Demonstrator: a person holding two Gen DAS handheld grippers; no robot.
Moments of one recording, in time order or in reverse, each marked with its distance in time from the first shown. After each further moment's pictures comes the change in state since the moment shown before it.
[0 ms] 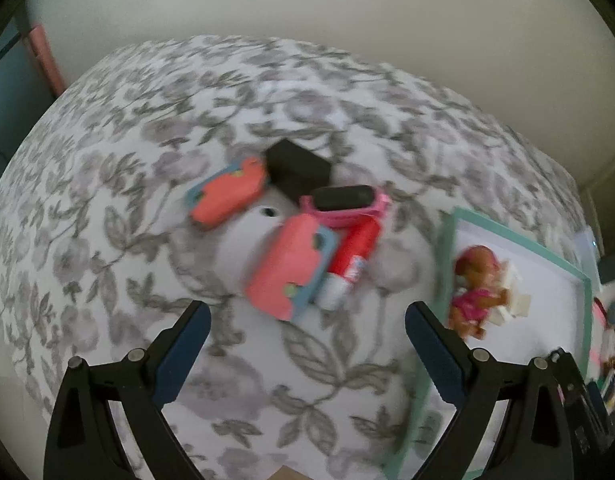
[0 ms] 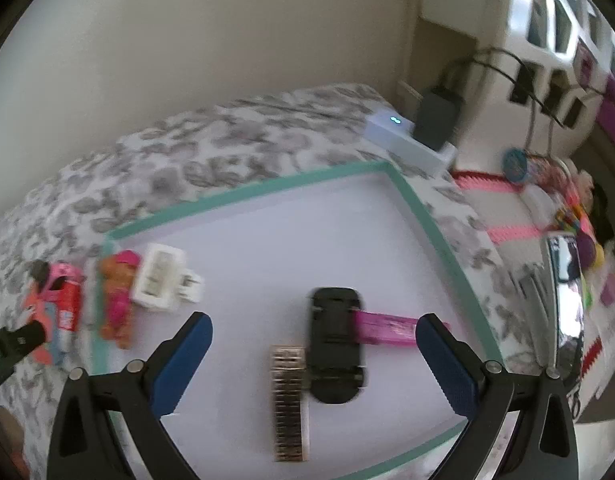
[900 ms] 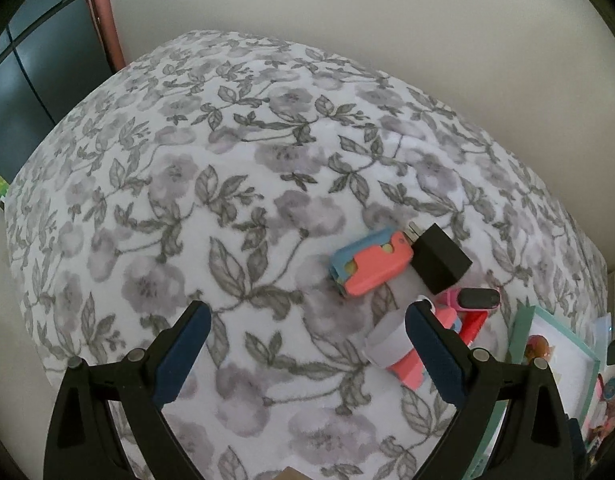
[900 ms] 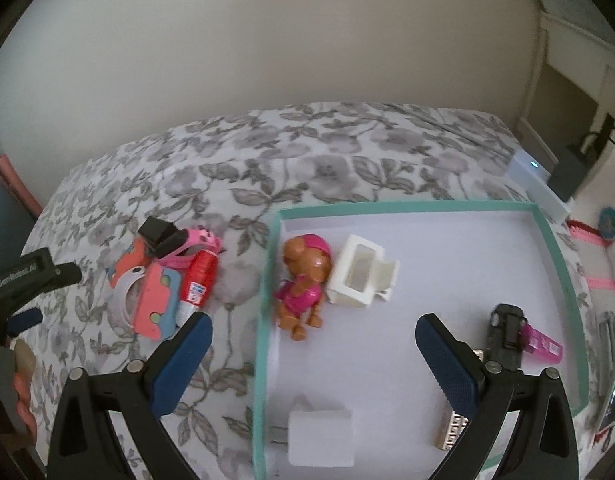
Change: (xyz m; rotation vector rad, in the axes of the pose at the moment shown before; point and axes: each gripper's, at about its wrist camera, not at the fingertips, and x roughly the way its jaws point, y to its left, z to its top) left arm -0.009 0.104 0.042 -0.185 -0.035 0.070; right arm -0.016 0.110 -0.006 -0.206 0.007 0.245
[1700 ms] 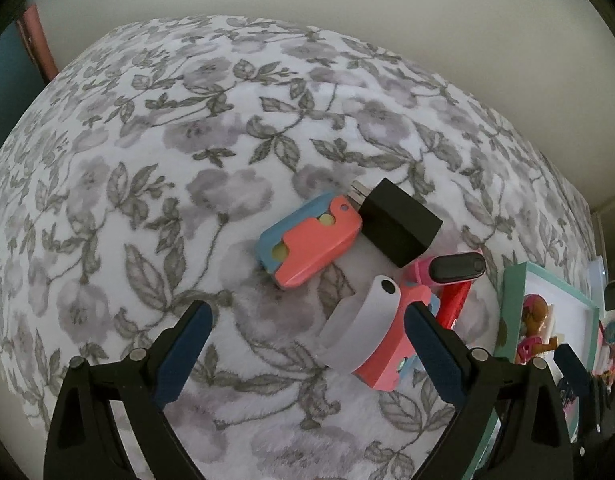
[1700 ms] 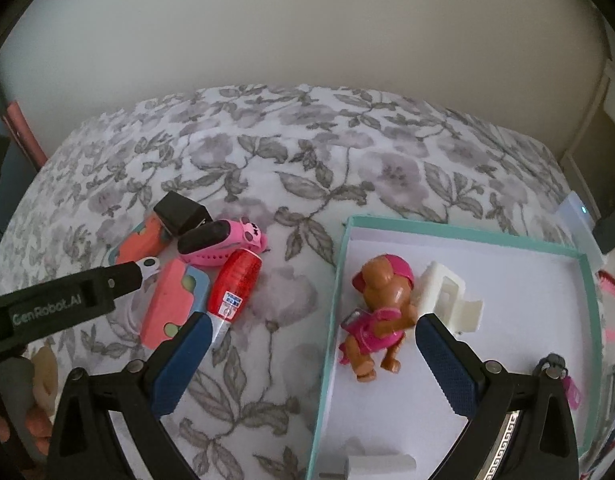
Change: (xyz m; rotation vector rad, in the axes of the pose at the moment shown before) left arm 0.043 -0.039 -0.003 0.177 0.100 -0.122; right arm 0.046 0.052 0.017 -0.145 0.067 -0.009
